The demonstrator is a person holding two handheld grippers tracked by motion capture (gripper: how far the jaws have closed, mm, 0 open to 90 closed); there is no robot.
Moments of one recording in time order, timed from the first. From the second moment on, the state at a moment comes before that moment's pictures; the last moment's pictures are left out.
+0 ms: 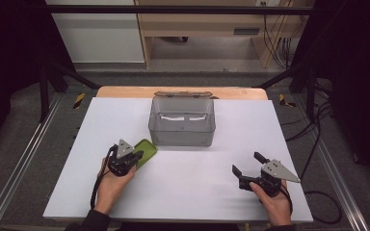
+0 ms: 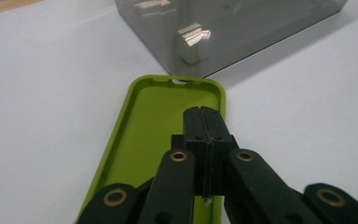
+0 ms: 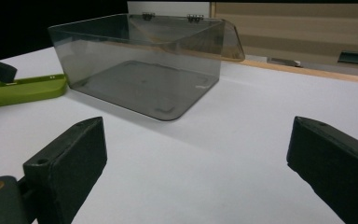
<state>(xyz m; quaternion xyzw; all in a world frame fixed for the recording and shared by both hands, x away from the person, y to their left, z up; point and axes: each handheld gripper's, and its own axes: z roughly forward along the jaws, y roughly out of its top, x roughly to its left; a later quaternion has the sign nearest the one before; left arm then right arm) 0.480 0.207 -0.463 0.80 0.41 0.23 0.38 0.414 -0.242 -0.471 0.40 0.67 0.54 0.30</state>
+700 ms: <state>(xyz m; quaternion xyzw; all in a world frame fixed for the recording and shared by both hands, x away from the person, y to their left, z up) 0.519 0.161 -0.468 0.86 0.36 0.19 0.31 0.414 -0.237 -0.472 0.39 0.69 0.54 0.30</state>
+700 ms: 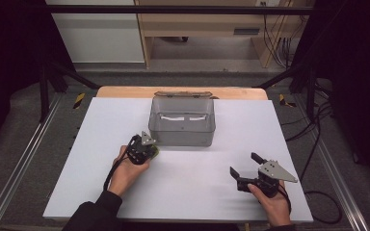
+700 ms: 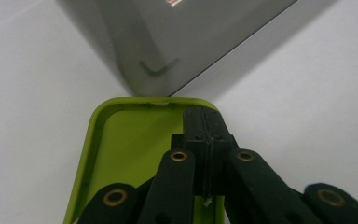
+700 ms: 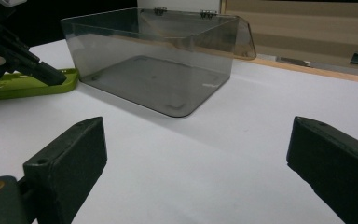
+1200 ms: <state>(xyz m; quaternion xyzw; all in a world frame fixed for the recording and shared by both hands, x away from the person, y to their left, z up) 0.485 0.119 -0.468 0.89 0.29 0.15 0.32 0.412 -0.235 -0.473 0.38 0.70 0.52 0.30</state>
